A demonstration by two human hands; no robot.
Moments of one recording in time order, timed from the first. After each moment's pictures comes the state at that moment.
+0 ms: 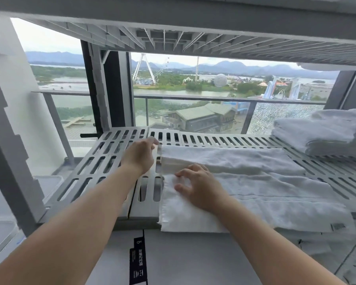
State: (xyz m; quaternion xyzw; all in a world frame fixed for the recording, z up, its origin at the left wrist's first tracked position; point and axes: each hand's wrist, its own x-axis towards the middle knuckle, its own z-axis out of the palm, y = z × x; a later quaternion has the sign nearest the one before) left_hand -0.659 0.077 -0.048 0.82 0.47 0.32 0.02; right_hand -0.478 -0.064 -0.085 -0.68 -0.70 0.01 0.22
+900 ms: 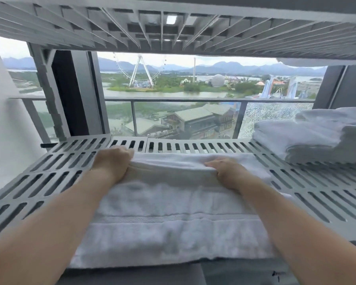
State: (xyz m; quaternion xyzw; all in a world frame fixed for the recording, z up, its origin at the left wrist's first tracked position) left_hand -0.556 0.112 -0.048 0.84 0.48 0.10 -0.23; right_hand -0.223 -0.025 -0.064 -0.74 -0.66 0.00 0.08
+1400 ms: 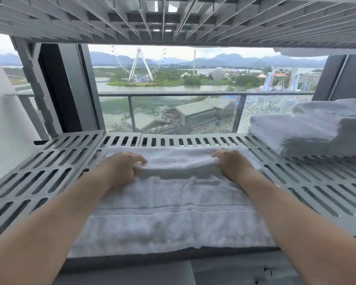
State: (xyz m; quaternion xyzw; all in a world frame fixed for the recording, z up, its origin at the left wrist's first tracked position) left_hand -0.528 0.088 -0.052 0.90 0.44 0.07 -0.01; right_hand -0.185 -0.022 -0.072 -0.76 -0.63 -0.10 0.12
